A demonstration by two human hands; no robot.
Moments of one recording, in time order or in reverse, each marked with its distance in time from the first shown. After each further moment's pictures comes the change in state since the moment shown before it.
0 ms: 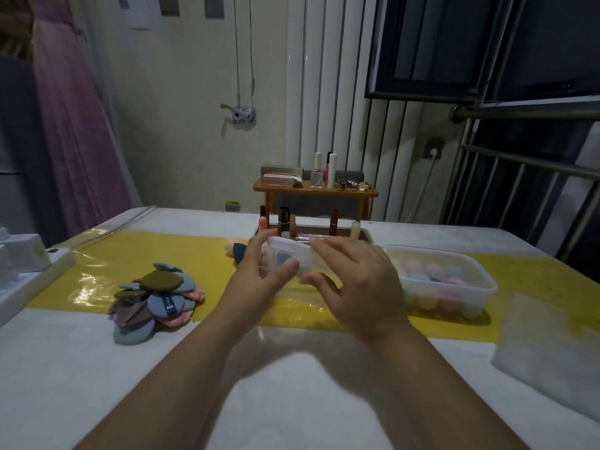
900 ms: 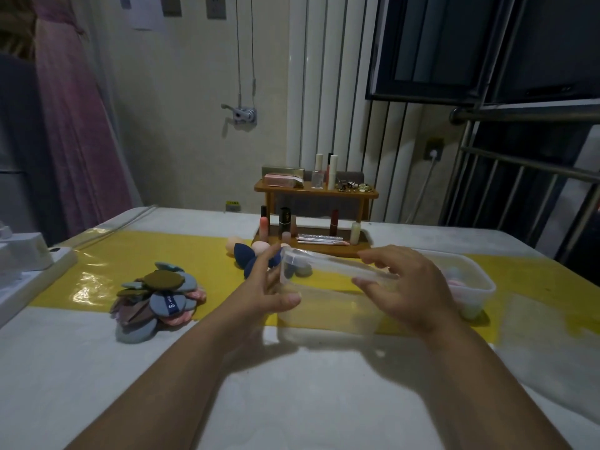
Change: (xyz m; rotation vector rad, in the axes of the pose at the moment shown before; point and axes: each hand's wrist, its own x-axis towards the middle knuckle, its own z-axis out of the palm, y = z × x) left_hand 0.001 -0.022 -0.009 -0.250 -0.290 -0.250; right_hand -0.015 0.052 -0.032 0.172 -0.182 0.283
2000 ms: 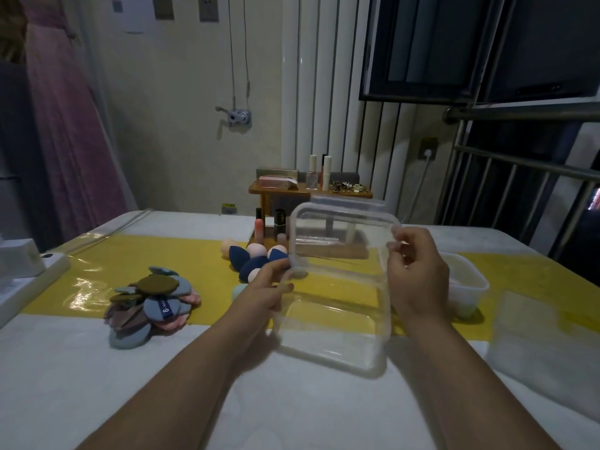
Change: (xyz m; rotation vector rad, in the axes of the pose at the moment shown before) left_hand -0.008 0.006 0.028 -0.055 0.169 -0.116; right_hand 0.007 0.010 0.020 0.248 0.485 0.353
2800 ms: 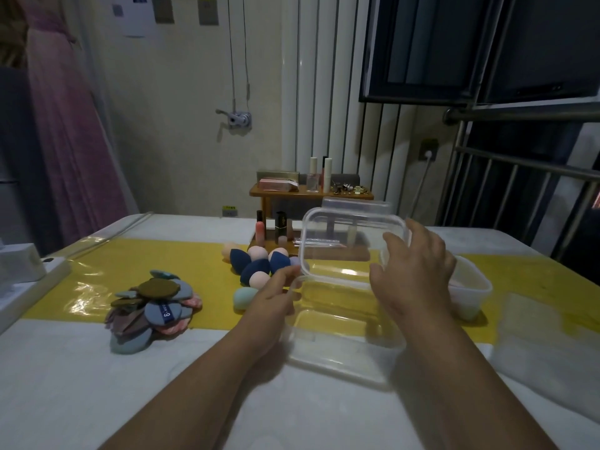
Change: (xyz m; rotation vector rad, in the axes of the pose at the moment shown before) left_hand 0.008 -0.014 0.011 0.065 0.025 0.072; right_hand 0.004 -0.030 -0.001 -0.804 -0.306 -0.019
